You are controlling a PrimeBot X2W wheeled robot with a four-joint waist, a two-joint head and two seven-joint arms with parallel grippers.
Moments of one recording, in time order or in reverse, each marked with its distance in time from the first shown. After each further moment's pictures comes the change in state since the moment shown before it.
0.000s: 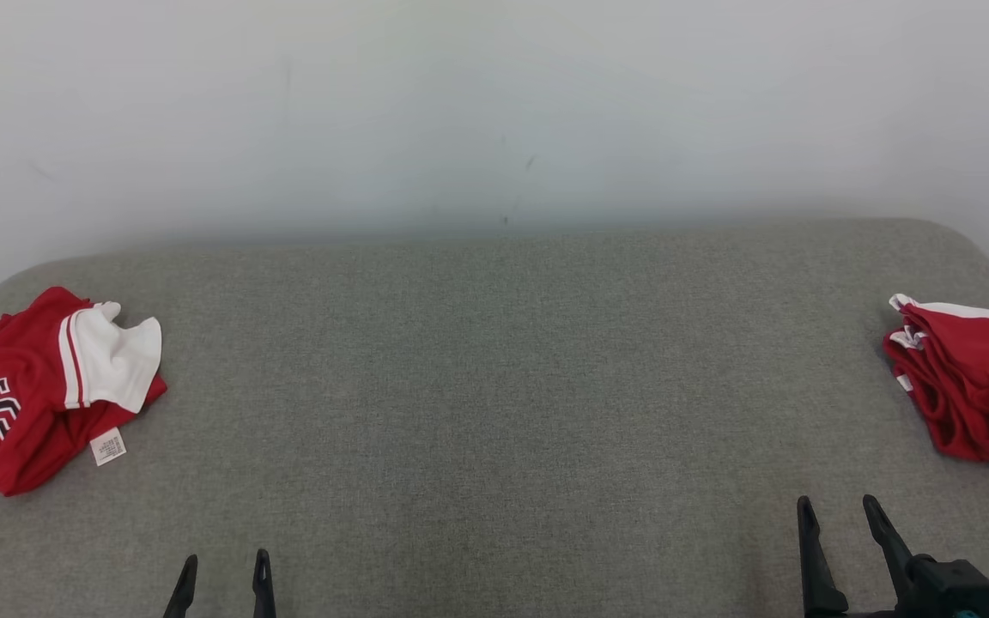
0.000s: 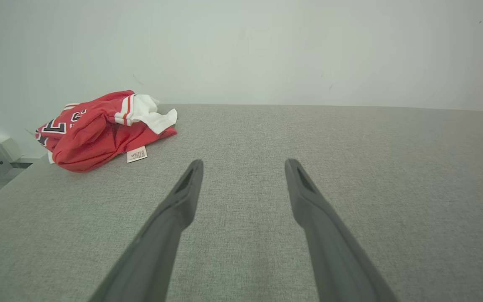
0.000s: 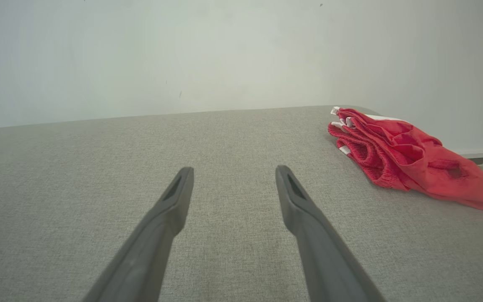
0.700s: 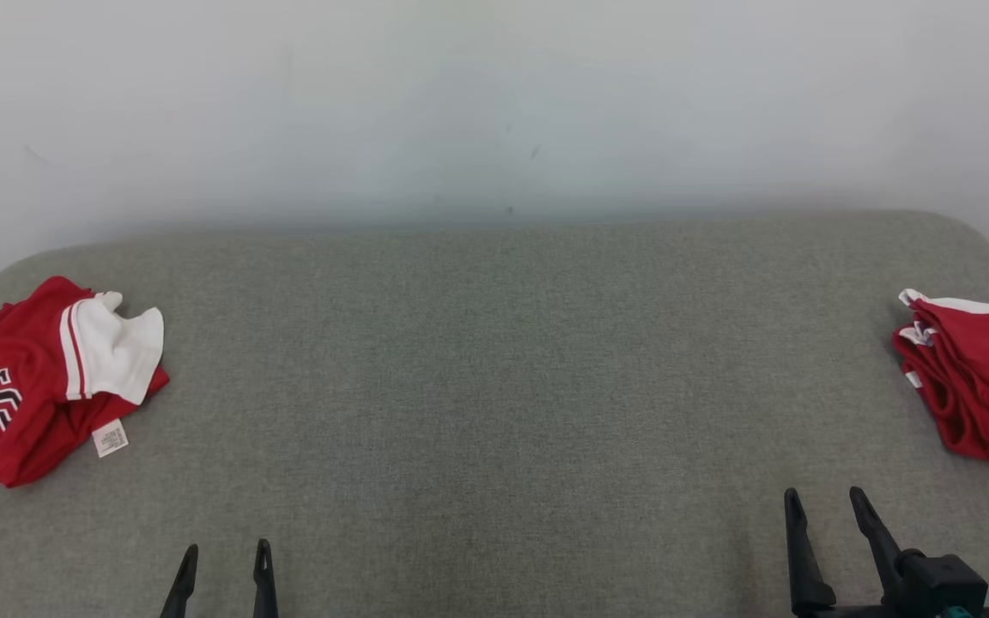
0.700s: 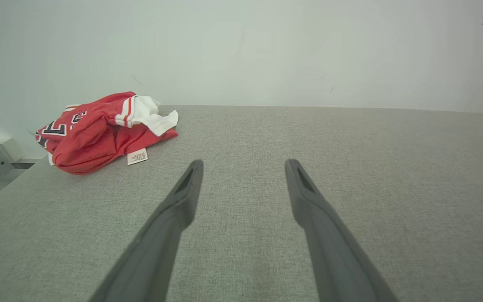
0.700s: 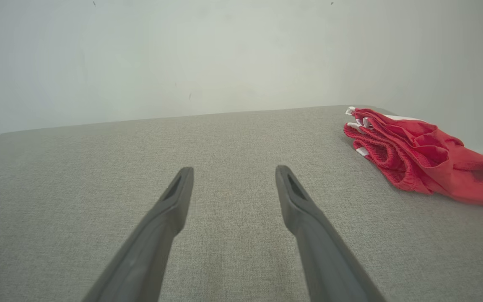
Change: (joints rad) left arm -0.012 -0.002 -0.002 -0.008 0.002 0.001 0.000; right arm -0.013 0.013 0.017 0.003 0.009 0.000 -0.013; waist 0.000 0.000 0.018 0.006
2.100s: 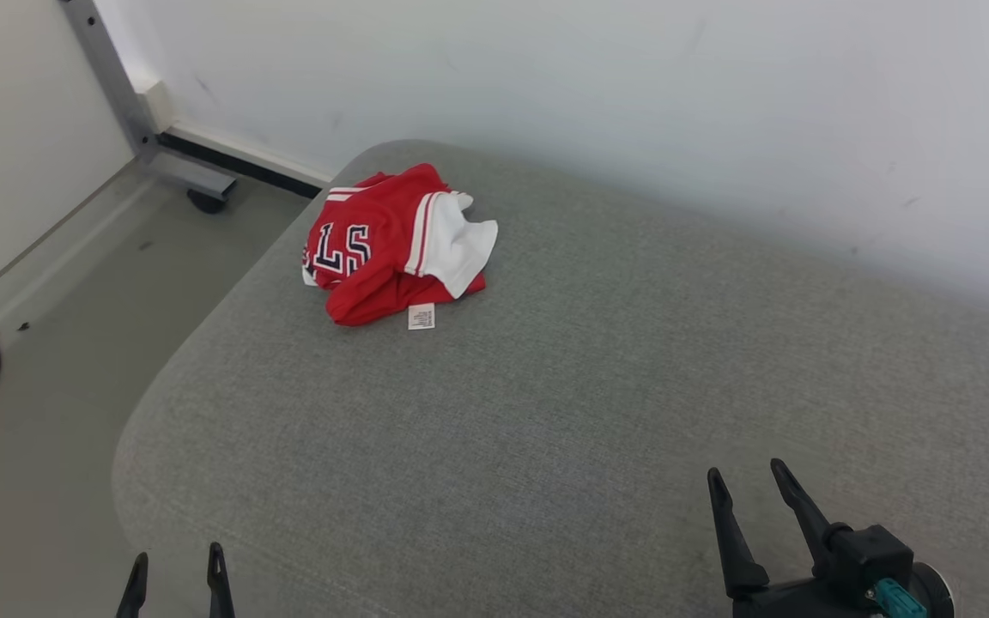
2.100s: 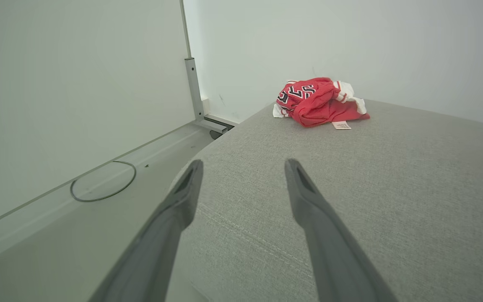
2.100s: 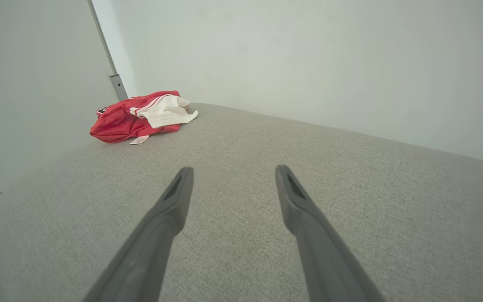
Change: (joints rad) left arm 0.026 0.000 0.072 -0.043 0.012 0.010 0.000; right arm -0.044 -0.003 0.139 -0.013 0.003 0.000 0.017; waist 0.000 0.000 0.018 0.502
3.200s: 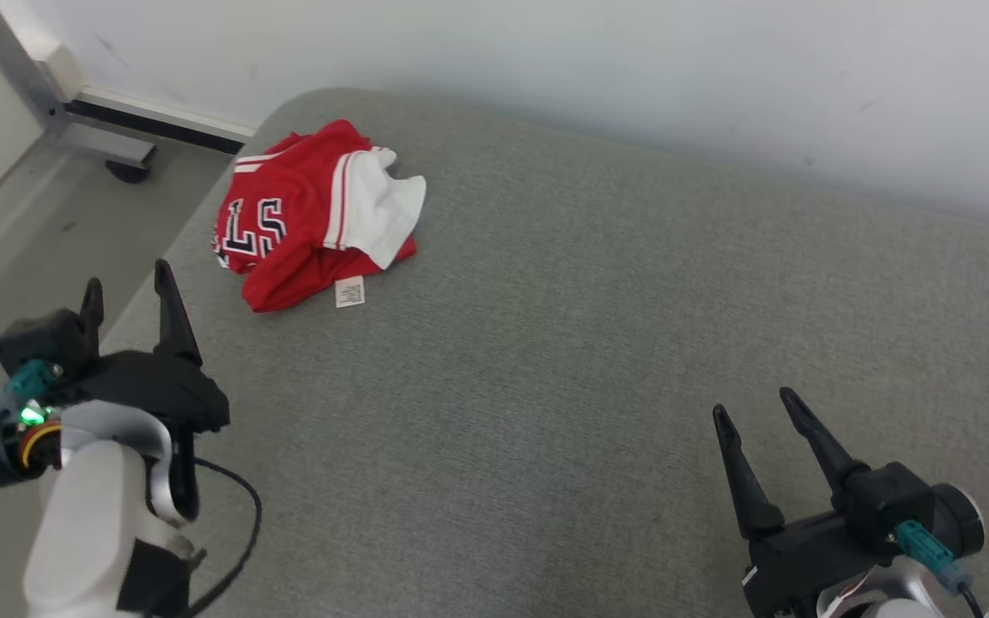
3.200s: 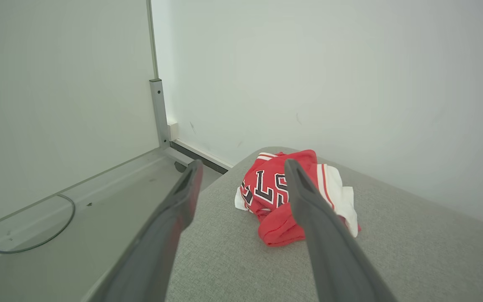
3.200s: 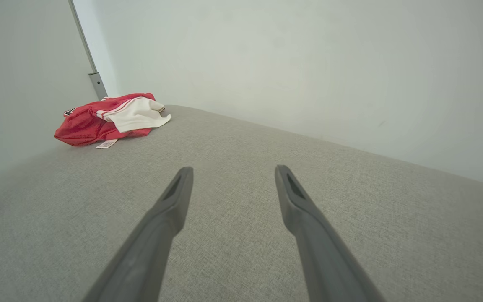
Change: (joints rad) left arm -0.730 0.039 0.066 0.526 -0.146 0.007 0.081; right arm -0.064 -0.098 0.057 -0.136 0.000 0.000 0.090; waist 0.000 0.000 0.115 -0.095
